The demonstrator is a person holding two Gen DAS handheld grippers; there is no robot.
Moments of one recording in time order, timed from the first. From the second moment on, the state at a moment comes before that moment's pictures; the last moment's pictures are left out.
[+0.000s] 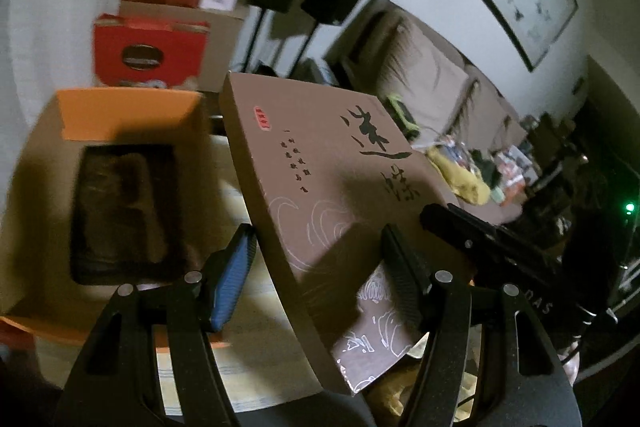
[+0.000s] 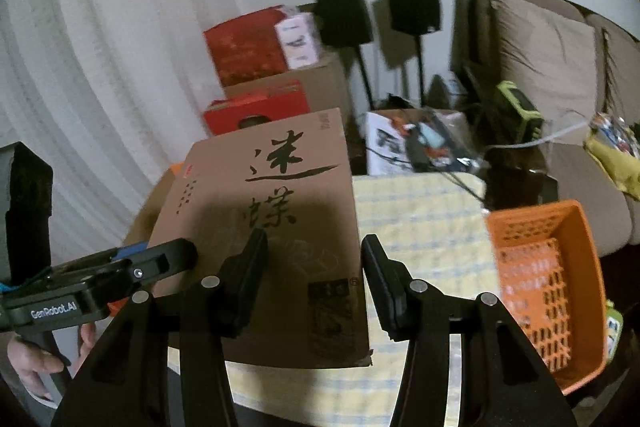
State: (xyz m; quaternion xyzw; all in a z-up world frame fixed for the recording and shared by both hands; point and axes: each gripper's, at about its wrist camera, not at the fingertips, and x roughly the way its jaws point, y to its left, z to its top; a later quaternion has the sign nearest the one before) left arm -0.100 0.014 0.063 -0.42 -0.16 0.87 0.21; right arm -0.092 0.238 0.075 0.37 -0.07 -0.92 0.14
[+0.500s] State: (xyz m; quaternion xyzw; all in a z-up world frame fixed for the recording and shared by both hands) left arm -0.128 -0.095 0.034 -0.44 -0.18 0.87 0.12; right arm -0.140 0.122 0.045 0.39 -0.07 -0.89 0.20
